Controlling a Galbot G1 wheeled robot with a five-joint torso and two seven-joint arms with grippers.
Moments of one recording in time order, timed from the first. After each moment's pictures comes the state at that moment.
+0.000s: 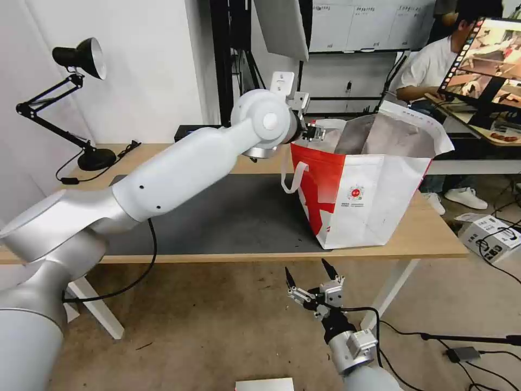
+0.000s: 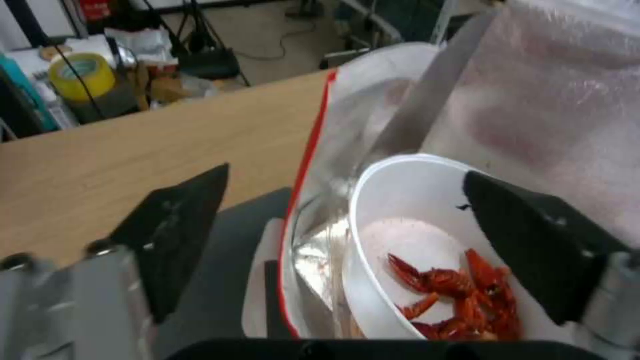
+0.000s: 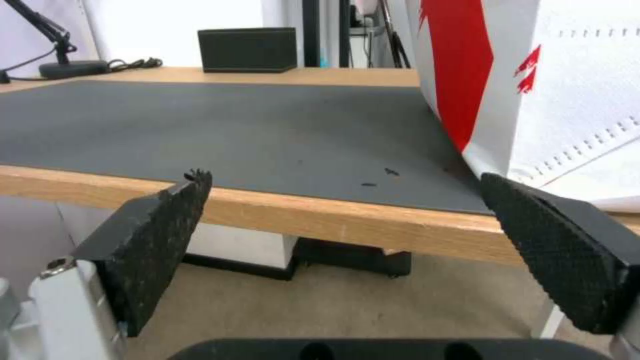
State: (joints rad) left arm -0.25 -1.20 0.58 -1.56 -1.69 0.64 -0.76; right arm -1.41 0.93 -0.06 2.06 0.31 0.16 0.46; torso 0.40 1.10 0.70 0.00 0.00
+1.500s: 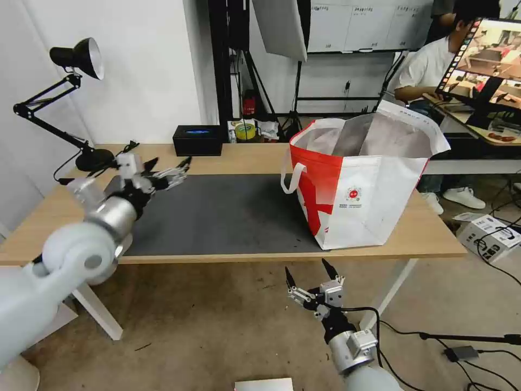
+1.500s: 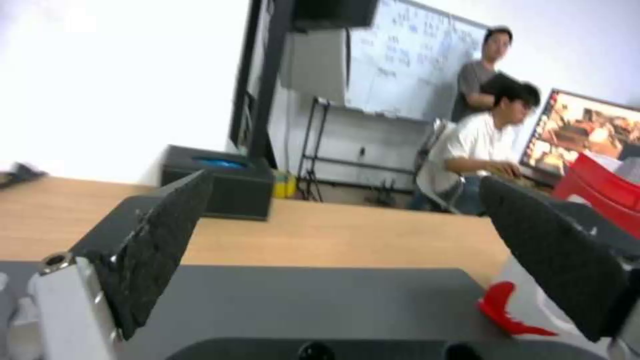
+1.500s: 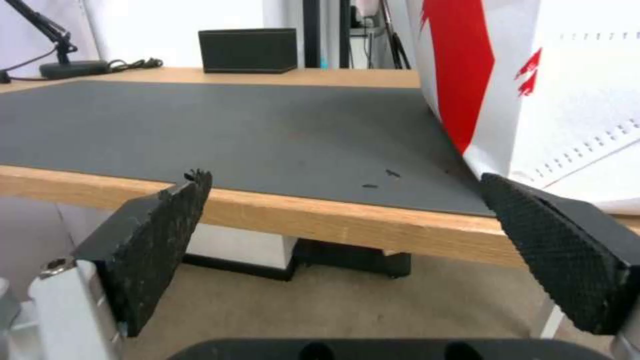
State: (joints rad) left arm 1.05 -0.51 -0.34 -2.05 -1.22 -0.07 -0.22; right arm -1.41 0.93 -0.06 2.06 0.31 0.16 0.46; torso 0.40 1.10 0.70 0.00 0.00
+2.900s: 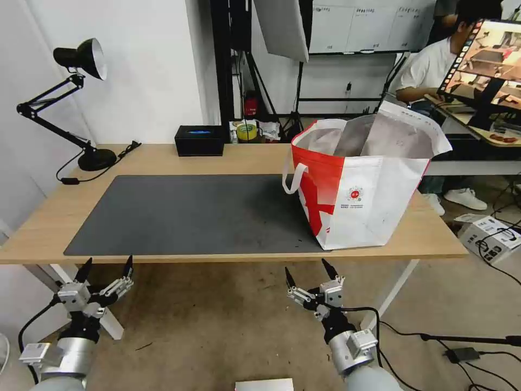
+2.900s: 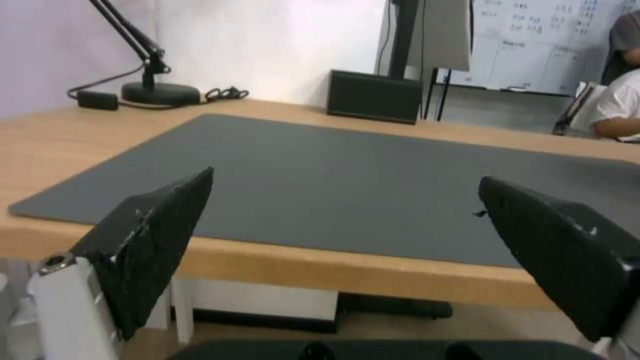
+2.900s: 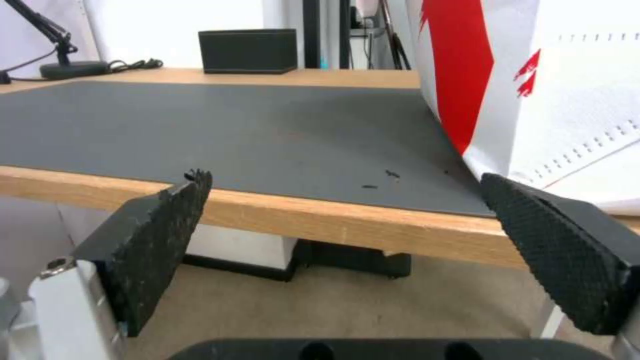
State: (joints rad) left arm 1.77 -1.05 -0.74 -1.96 -0.65 -0.35 0.01; right arm -1.41 0.93 -0.06 2.06 0.31 0.16 0.46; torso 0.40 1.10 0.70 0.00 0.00
